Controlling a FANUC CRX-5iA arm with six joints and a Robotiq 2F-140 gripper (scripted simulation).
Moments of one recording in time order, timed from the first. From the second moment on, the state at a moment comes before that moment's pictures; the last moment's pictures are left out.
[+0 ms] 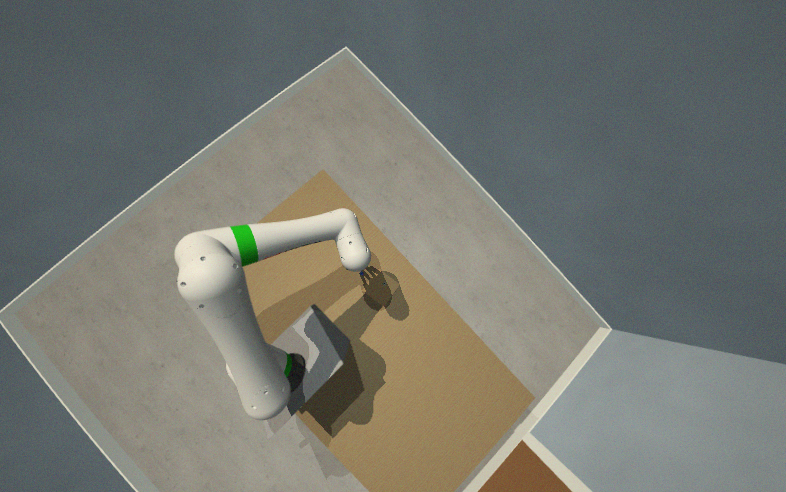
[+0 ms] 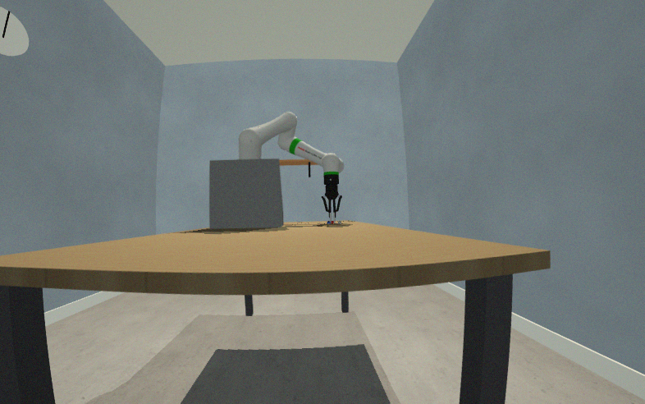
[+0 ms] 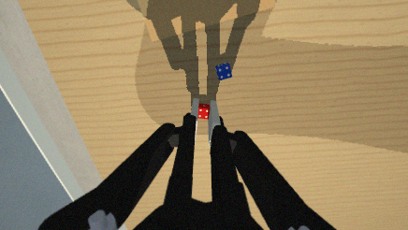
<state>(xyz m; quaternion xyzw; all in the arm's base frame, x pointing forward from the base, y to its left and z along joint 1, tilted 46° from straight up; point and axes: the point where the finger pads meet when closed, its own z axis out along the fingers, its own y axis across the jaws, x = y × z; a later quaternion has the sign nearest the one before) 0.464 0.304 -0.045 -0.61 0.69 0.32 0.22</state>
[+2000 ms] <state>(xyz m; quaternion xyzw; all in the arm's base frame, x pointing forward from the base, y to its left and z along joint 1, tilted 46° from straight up) 0.469 0.161 -0.044 -0.30 0.87 0.38 0.08</state>
